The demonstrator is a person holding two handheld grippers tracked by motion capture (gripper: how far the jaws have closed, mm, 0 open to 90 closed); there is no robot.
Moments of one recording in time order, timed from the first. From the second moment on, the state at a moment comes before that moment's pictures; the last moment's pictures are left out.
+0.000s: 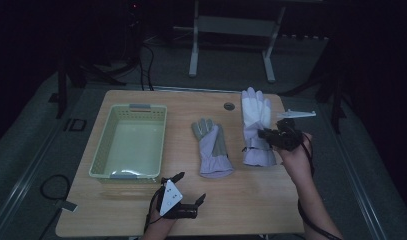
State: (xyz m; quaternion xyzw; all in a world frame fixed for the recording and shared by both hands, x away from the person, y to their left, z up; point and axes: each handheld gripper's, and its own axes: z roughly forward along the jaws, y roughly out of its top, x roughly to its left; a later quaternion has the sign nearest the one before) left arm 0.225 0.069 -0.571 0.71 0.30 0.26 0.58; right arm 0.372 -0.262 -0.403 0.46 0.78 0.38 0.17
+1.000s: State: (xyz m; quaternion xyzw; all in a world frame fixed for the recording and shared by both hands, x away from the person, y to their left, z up) left arm 0.223 0.066 -0.571 0.72 0.30 0.27 0.57; right arm 0.393 -0.140 -0.448 0.45 0.82 0.32 0.12
